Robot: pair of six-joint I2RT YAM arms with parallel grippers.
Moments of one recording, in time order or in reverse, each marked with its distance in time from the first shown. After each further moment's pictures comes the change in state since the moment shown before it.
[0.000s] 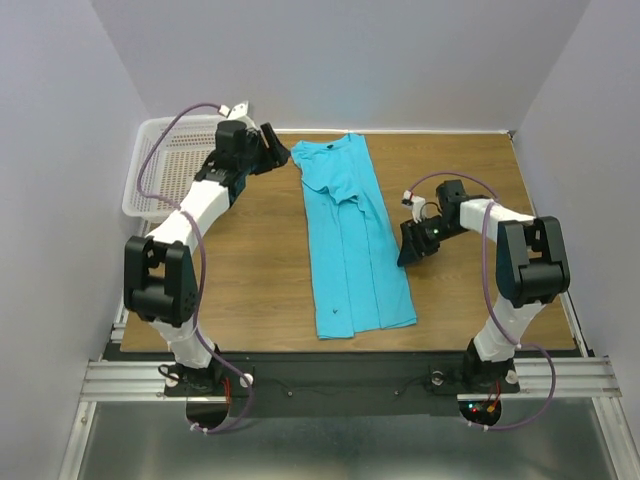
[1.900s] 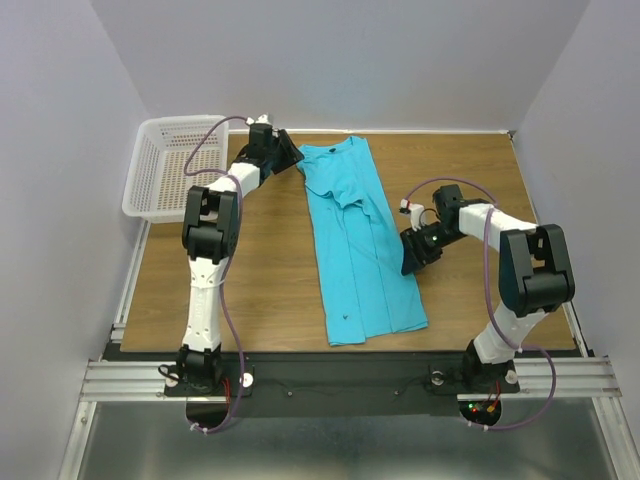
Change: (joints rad) left arm 0.018 0.652 0.454 0.070 0.063 -0.145; right arm 0.037 -0.083 -0.060 -0.064 0.100 -0.006
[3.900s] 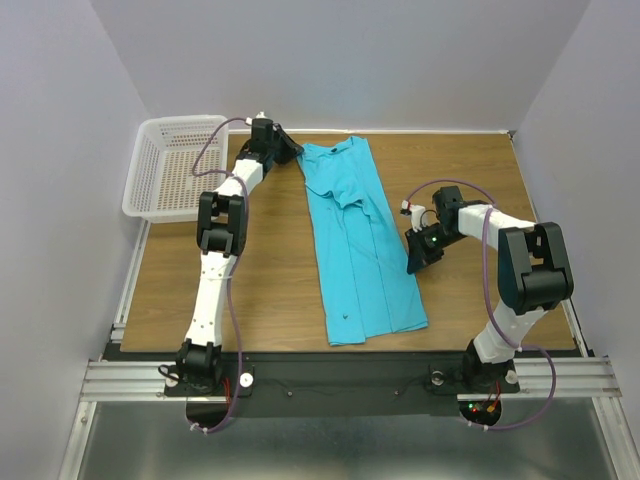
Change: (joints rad) left arm 0.025 0.329 0.467 -0.104 0.039 -0.195; right arm 0.000 0.024 -0.012 0.035 0.073 0.030
